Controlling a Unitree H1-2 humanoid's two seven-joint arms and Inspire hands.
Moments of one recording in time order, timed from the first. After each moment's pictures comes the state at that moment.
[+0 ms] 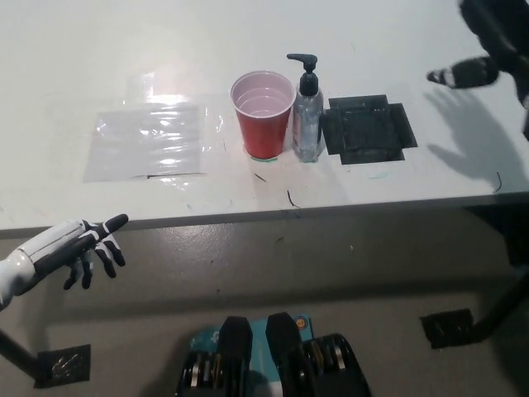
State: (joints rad) left_arm -0.33 0.65 -0.09 -0.15 0.08 0.44 -0.53; right_arm -0.80 -0.45 0.14 0.14 -0.64 0.09 0.26
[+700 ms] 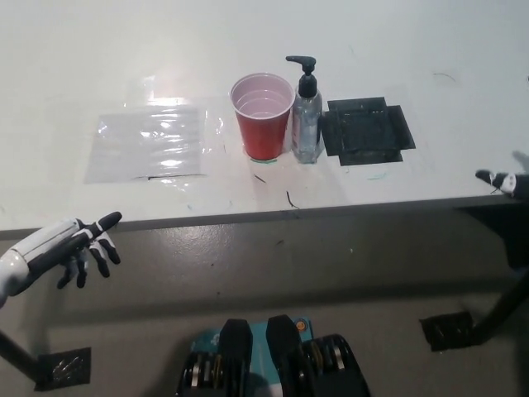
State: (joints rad) left_arm -0.31 0.64 -0.06 -0.16 0.08 0.43 -0.53; right_arm -0.39 -0.27 -0.24 0.01 -0.27 0.11 0.22
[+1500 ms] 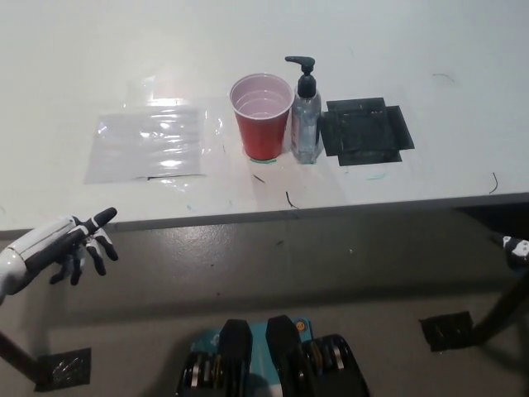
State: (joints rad) left_arm -0.32 0.62 -0.04 -0.14 0.07 0.43 -0.53; right_arm -0.23 -0.22 -0.32 0.03 -0.07 0.14 0.16
